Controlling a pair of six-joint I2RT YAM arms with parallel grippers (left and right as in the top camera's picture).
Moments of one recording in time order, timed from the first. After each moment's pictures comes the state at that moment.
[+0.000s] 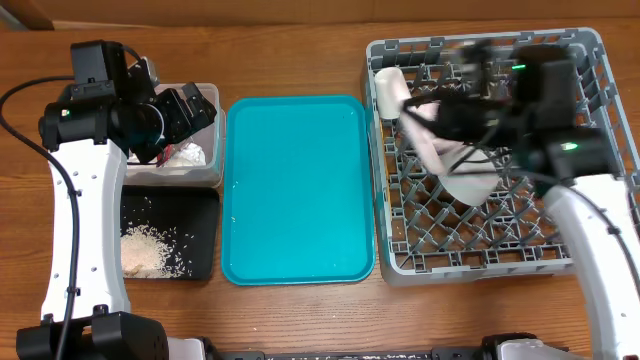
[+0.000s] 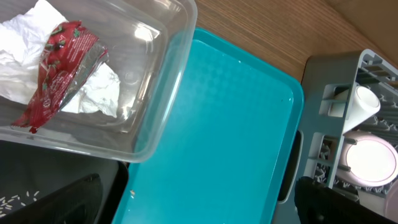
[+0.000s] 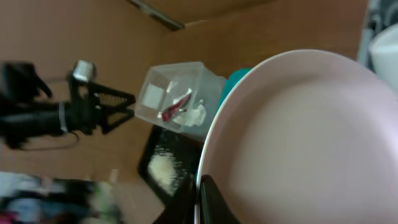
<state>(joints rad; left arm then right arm) 0.15 1.58 1.57 -1.07 0.32 -0.37 0.09 1.40 1.36 -0.63 -0.85 0.42</state>
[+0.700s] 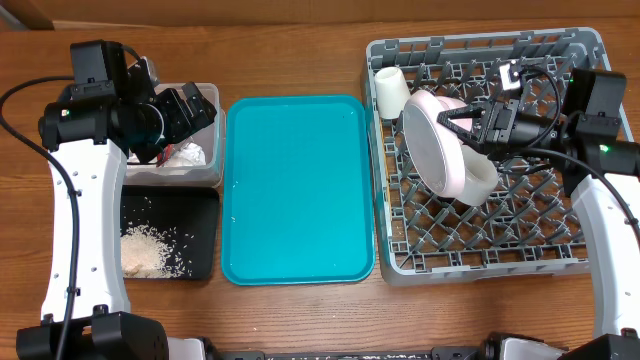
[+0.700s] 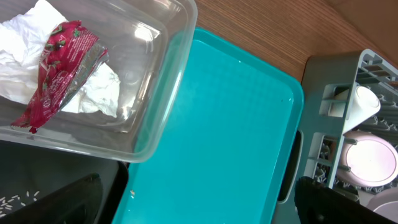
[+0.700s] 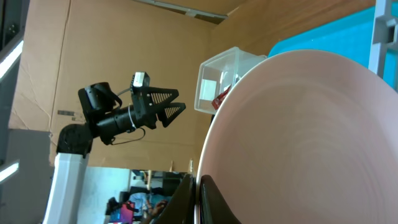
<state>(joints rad) 0.15 1.58 1.57 -1.07 0.32 -0.37 -0.15 1.42 1.23 -0.63 -1.25 0.49</state>
